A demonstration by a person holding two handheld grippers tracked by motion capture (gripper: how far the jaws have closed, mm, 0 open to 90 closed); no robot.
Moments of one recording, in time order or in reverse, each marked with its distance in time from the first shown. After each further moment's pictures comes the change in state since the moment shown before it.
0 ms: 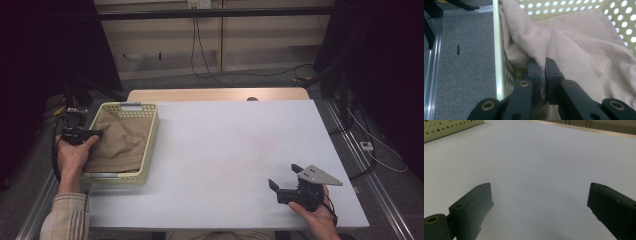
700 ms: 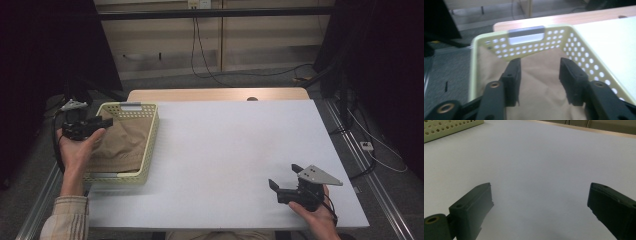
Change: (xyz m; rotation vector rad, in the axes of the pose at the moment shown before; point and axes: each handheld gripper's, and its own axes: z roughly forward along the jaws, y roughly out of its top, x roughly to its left) left arm -0.037 0.017 -0.021 -0.238 -0.100 0.097; right arm 0.000 0.000 0.000 0.000 0.000 0.000
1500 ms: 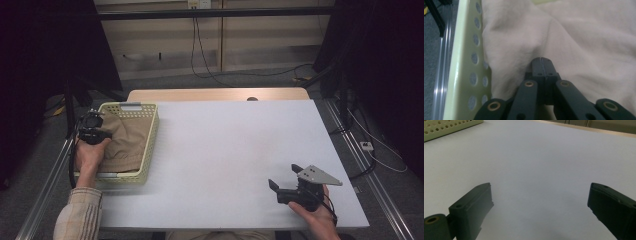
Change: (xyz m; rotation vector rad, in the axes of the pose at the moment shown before) left arm 0.019 -0.032 0.060 0.375 0.214 -0.093; right arm 0.000 0.000 0.000 0.002 -0.003 0.003
